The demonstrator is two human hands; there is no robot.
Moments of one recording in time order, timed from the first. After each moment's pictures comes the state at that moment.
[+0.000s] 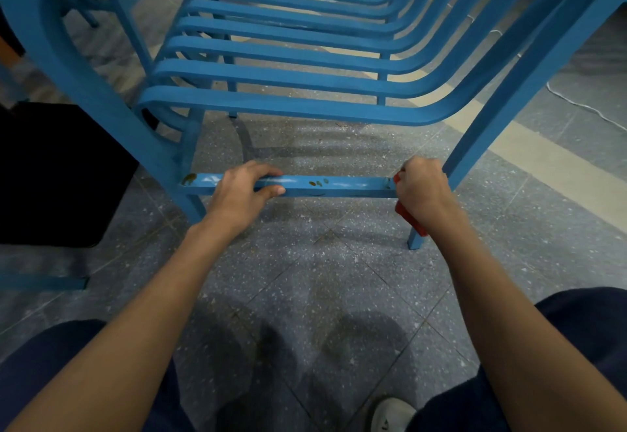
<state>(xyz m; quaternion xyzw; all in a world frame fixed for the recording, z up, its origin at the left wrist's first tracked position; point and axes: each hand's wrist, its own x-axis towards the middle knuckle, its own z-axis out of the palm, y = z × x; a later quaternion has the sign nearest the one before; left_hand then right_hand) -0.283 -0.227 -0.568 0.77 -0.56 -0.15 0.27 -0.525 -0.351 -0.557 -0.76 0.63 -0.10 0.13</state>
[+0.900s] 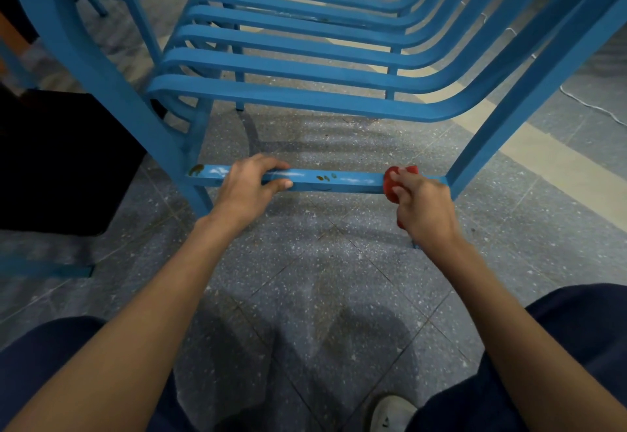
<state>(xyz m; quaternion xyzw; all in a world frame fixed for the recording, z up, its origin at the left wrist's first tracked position) -0.284 -0.228 -0.573 0.76 -0.56 -0.14 0.30 -0.536 -0.313 -0.574 -0.80 0.53 -0.23 0.14</state>
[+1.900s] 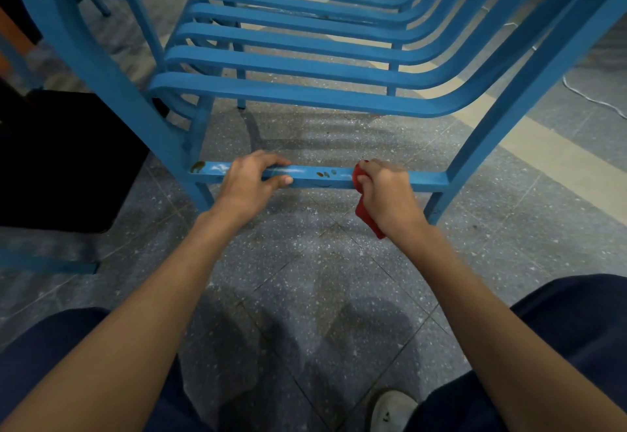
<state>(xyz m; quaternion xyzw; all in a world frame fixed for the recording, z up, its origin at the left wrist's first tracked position) -0.285 -0.228 -0.572 0.77 -0.55 -0.16 0.29 -0.489 -0.308 -0.573 -0.84 0.49 -0.17 0.15</state>
